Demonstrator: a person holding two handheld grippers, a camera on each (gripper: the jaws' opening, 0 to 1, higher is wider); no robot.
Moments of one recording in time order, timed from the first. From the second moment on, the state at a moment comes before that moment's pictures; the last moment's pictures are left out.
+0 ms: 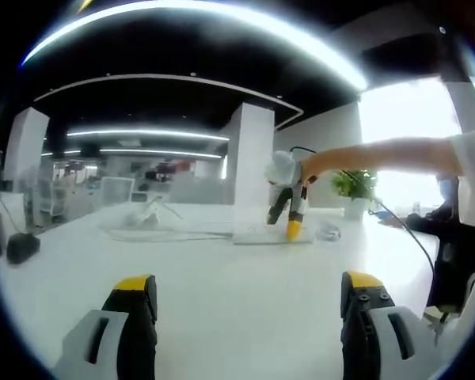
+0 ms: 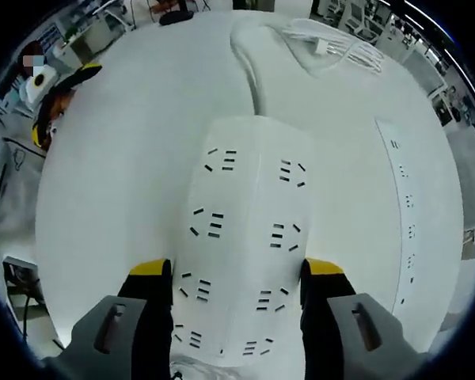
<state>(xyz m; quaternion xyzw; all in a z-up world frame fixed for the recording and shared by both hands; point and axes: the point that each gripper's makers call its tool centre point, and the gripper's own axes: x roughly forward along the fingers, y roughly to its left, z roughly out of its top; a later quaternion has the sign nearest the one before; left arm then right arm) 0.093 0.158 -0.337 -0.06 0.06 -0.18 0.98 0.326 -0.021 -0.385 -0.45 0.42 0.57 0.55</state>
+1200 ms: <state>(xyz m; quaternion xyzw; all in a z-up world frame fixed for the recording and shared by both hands) 0.106 0.149 -0.333 -0.04 0.07 -0.20 0.98 0.326 -0.020 -0.386 -0.52 0.39 0.59 0.48</state>
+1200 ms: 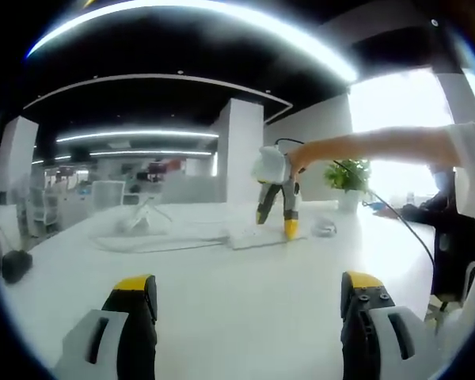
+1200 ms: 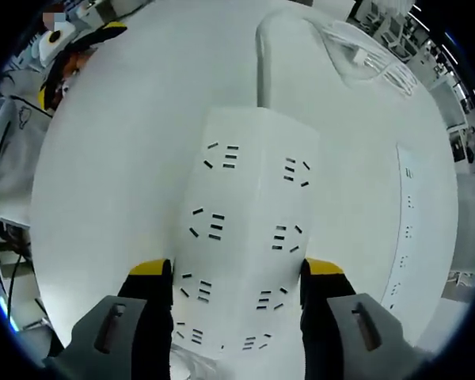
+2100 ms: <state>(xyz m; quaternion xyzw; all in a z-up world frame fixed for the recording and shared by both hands) 0.110 0.139 -0.335 -0.04 0.07 -0.21 0.97 0.330 -0.020 -0.385 -0.53 0.37 0.61 0.47</state>
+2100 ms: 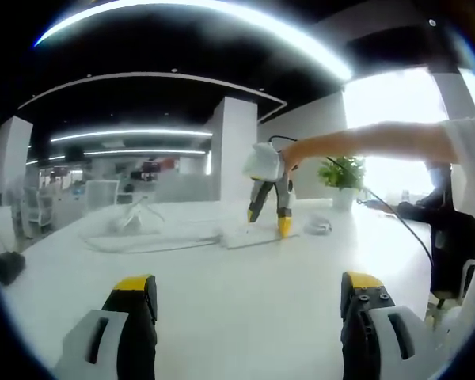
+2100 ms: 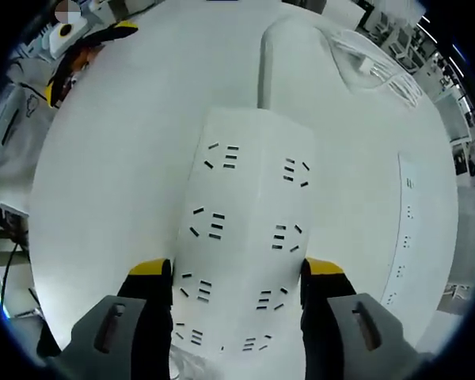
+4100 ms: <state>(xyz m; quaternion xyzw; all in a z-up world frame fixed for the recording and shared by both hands) 0.106 0.123 -0.342 -0.03 0.11 -0.24 0.97 0.325 0.019 -0.361 -0.37 0.30 0.63 0.61</state>
